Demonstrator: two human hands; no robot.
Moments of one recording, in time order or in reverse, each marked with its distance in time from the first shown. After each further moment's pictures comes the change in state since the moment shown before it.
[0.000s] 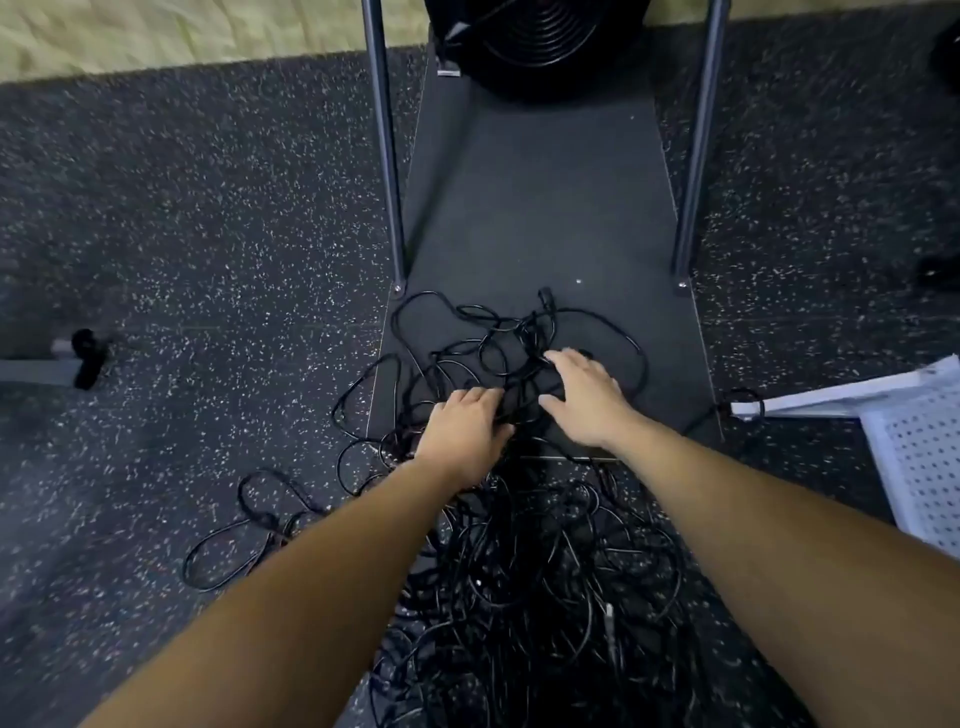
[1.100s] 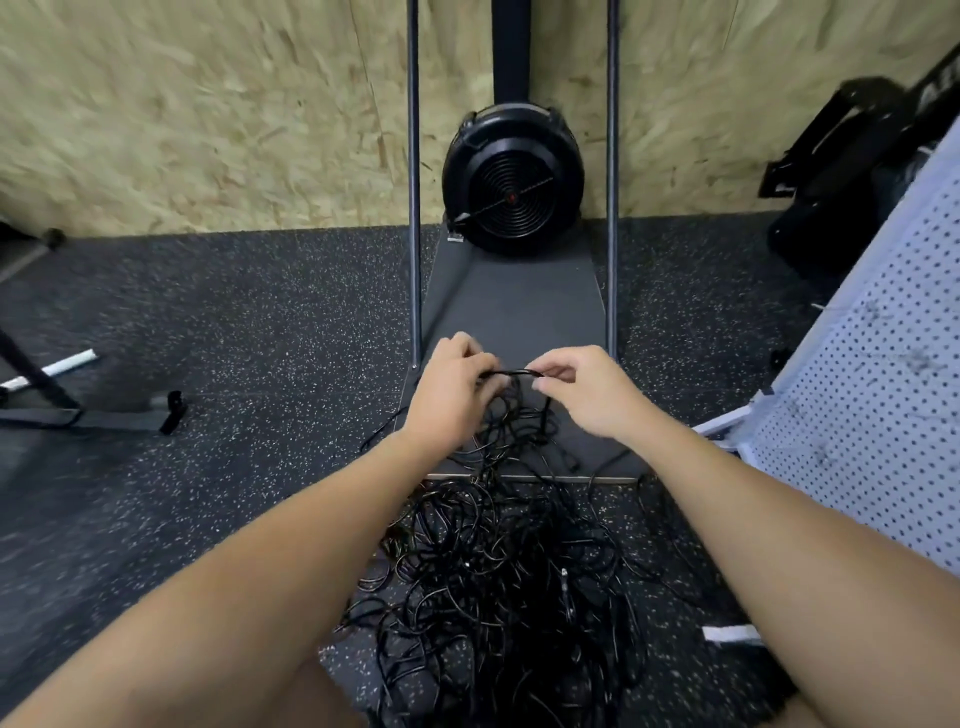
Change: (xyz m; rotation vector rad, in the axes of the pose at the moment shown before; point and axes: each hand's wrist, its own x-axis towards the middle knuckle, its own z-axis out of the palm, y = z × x) left_hand -0.170 0.099 -0.159 -0.198 0.706 0.329; right_hand -0.266 -0.087 -0.141 0.349 0.327 -0.344
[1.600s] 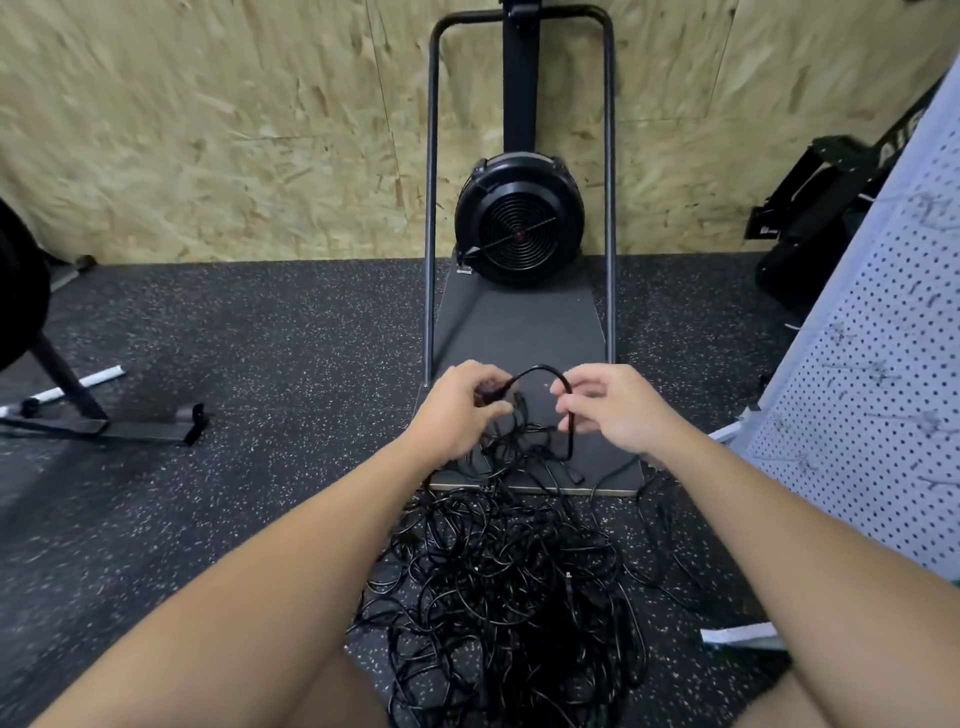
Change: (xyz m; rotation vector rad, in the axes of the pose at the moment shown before) left_hand -0.036 0.030 -0.061 -0.267 -0.184 -0.165; right_hand -0.071 -0.040 -0.022 0.247 -0.030 0.112
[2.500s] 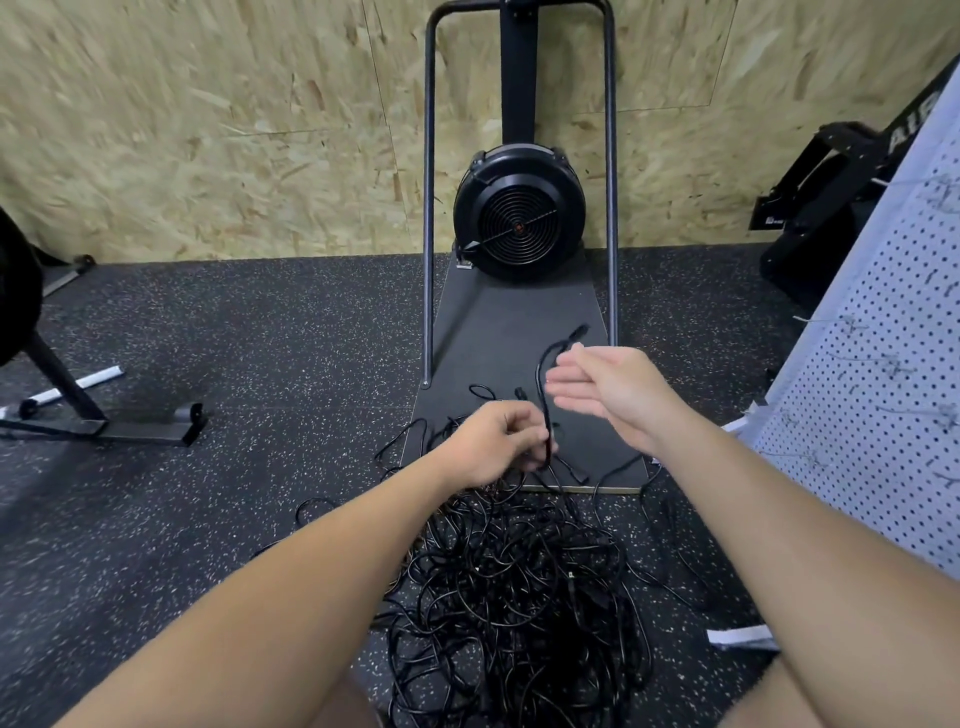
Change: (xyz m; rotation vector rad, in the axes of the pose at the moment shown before) left_hand -0.014 0.010 0.051 -0.489 -0.346 -0.207; right_hand 0.023 -0.005 0.007 0.494 0.108 0.171
